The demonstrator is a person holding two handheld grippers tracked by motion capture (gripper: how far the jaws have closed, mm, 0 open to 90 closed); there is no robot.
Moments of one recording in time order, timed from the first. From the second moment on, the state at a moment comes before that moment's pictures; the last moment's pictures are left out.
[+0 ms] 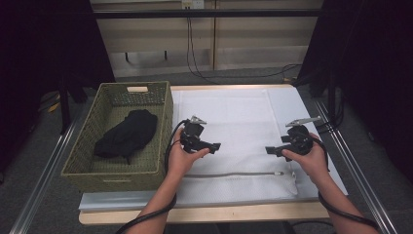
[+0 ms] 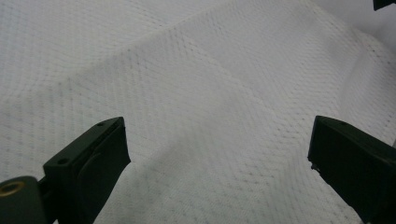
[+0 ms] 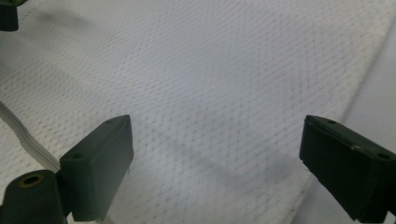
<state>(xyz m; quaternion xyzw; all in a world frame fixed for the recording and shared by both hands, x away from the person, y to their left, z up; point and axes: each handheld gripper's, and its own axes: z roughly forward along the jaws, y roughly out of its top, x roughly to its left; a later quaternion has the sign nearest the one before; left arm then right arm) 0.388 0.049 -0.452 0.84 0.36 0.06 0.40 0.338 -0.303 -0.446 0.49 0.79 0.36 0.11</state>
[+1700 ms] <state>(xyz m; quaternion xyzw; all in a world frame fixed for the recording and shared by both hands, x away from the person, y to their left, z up) 0.386 0.052 -0.458 0.84 0.38 0.06 0.39 0.361 -0.342 -0.477 0.59 0.72 0.34 0.07</state>
